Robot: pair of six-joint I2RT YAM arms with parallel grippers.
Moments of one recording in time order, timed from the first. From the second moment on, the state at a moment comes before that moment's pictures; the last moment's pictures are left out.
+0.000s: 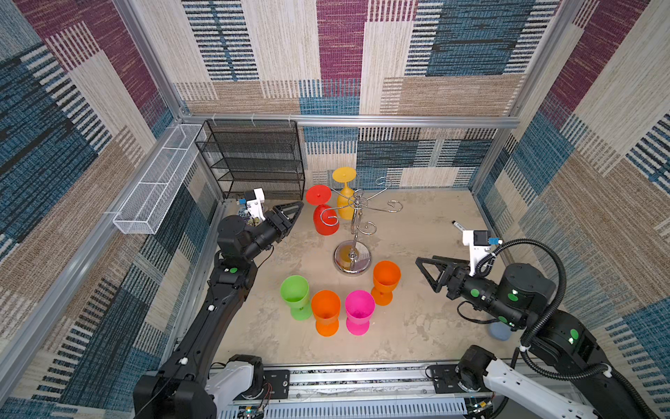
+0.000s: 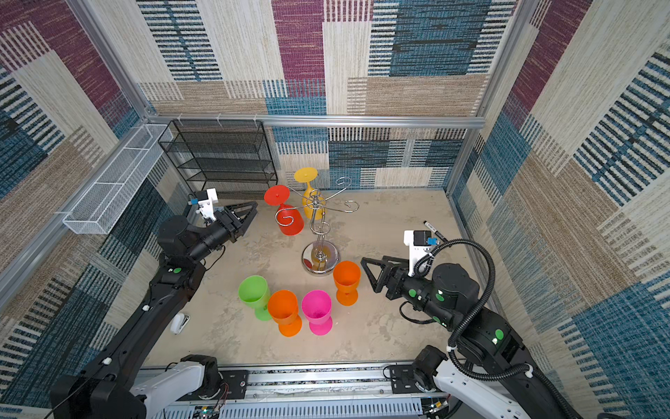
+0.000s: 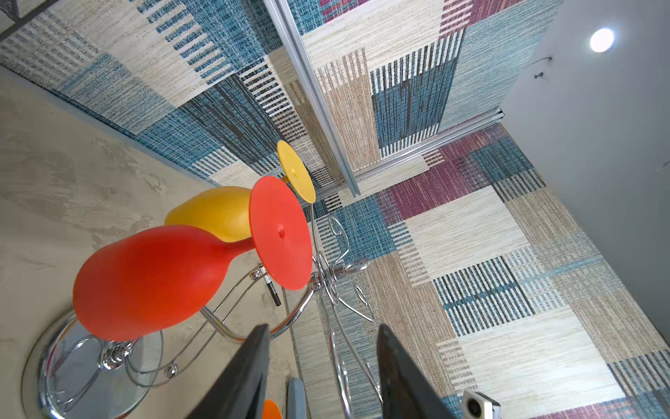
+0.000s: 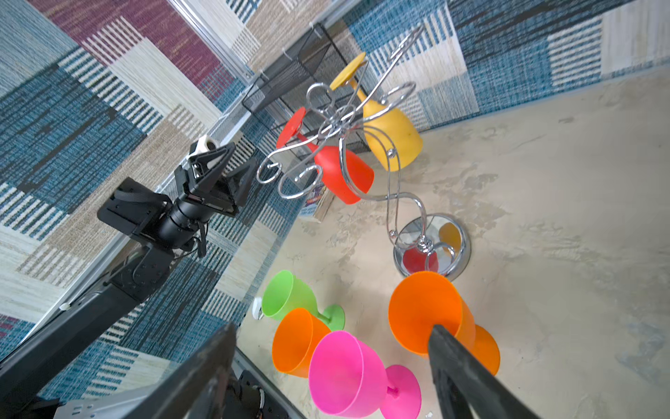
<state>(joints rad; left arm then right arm) -0.12 1.12 0.88 0.31 0.63 -1.18 0.73 0.56 0.99 -0.62 0.03 0.67</state>
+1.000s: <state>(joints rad) -0.12 1.38 0.93 0.59 0.71 -1.34 0.73 0.47 0.91 -0.52 0.19 0.65</state>
